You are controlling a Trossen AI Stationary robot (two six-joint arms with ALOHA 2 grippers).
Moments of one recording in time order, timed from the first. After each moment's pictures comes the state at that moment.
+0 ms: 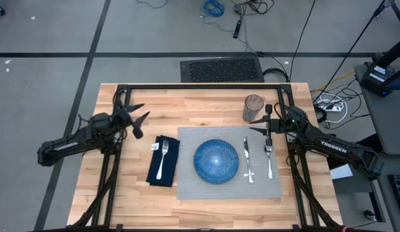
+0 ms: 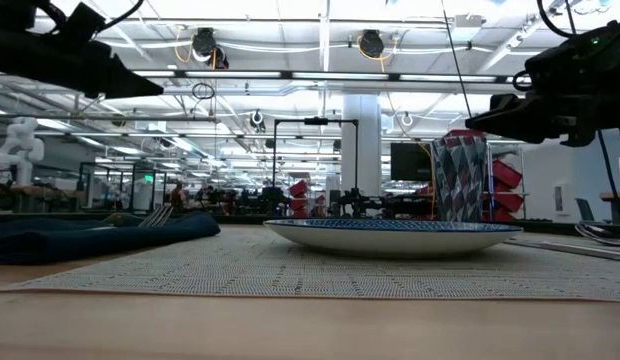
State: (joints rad) left arm 0.29 0.07 0.18 -0.15 -0.31 0.24; right arm -0.65 0.41 0.01 0.27 -0.60 -0.43
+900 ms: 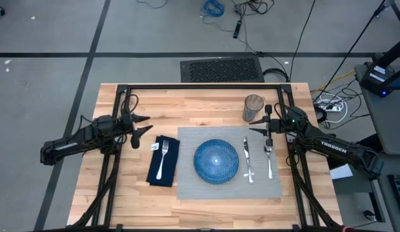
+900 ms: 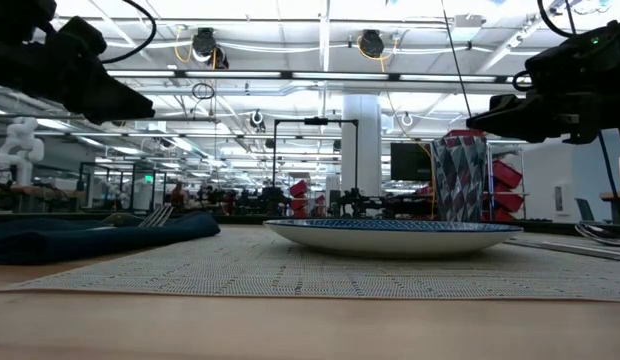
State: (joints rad) left arm 0.26 0.01 0.17 -0.35 -0.08 -0.02; right arm -0.65 0.41 0.01 0.27 -0.62 -0.40
